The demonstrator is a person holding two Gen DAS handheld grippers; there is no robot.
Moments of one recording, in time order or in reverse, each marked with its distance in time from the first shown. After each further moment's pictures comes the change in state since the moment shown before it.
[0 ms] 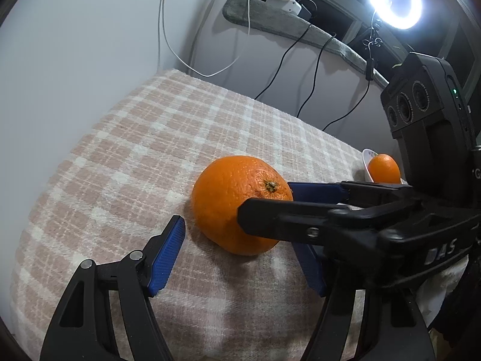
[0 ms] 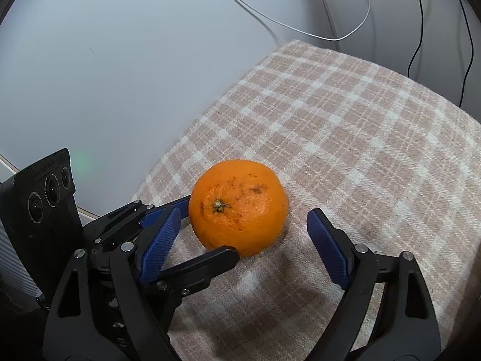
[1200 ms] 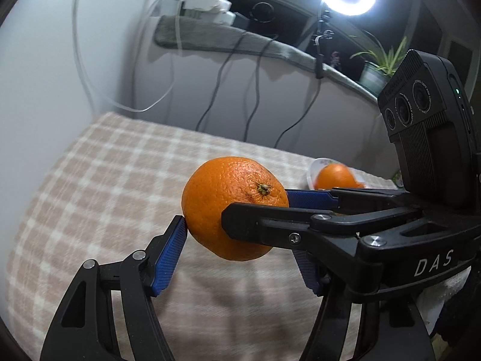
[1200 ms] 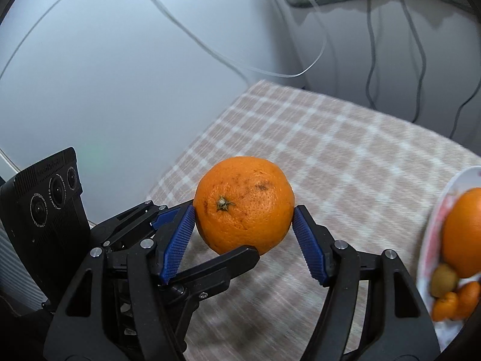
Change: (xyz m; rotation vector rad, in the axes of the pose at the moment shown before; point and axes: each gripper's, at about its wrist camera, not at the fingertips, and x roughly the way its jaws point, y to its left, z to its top) left arm 0.005 -0.087 0.023 0.174 -0.063 -0.077; right arm -0.088 -0.029 -0.017 0.049 -0.155 -0.045
